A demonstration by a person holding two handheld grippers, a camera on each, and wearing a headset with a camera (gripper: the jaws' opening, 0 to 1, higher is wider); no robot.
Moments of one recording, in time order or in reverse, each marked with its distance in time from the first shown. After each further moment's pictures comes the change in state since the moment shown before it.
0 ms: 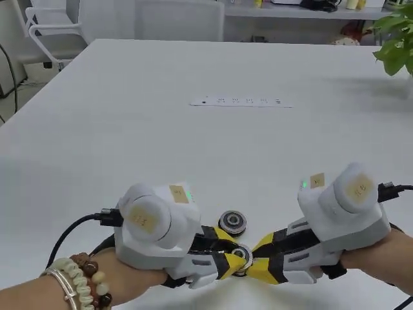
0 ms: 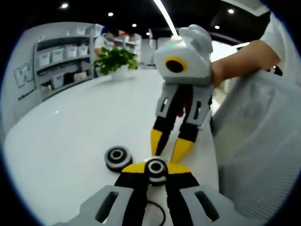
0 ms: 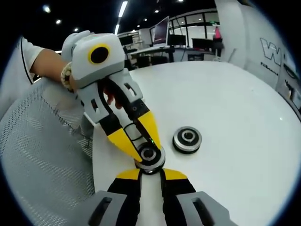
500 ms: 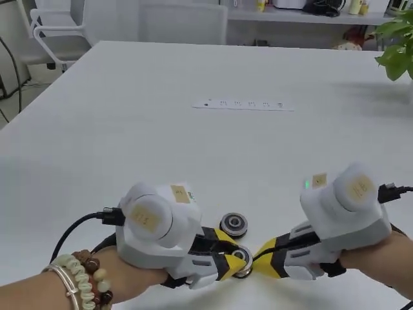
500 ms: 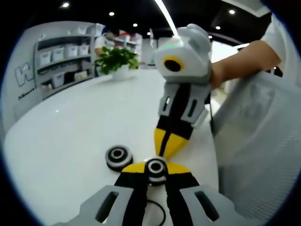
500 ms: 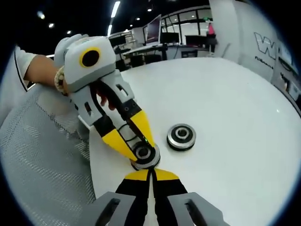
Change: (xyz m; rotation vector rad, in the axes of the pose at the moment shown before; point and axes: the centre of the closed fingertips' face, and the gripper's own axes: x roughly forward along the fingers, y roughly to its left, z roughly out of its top) left arm 0.000 0.000 -0.001 -0.008 0.002 0.000; right arm -0.003 -0.007 -0.001 0.114 0.024 -0.038
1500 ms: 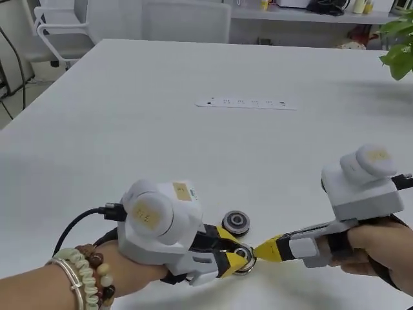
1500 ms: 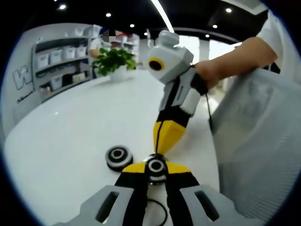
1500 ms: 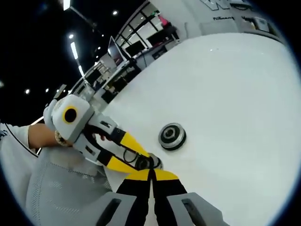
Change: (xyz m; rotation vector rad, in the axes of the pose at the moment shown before) left arm -0.001 0.000 0.000 0.025 -0.001 -0.010; right arm -0.010 0.007 0.016 0.442 -0.136 0.118
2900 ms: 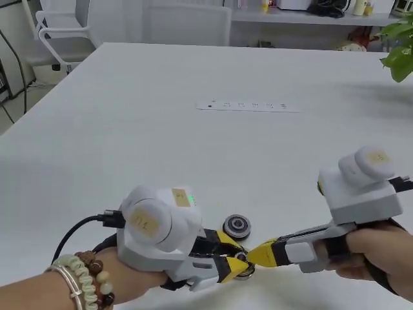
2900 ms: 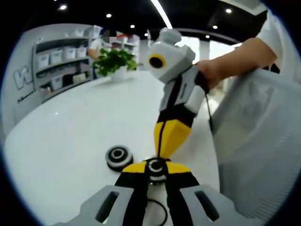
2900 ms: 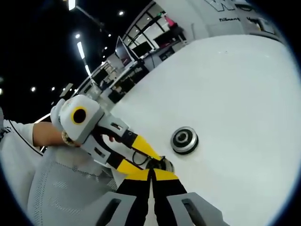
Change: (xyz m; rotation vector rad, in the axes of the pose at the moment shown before) left arm 0.000 0.001 0.000 -0.003 -0.010 0.001; right arm 0.003 0.010 0.006 -0.035 -0.010 0.059
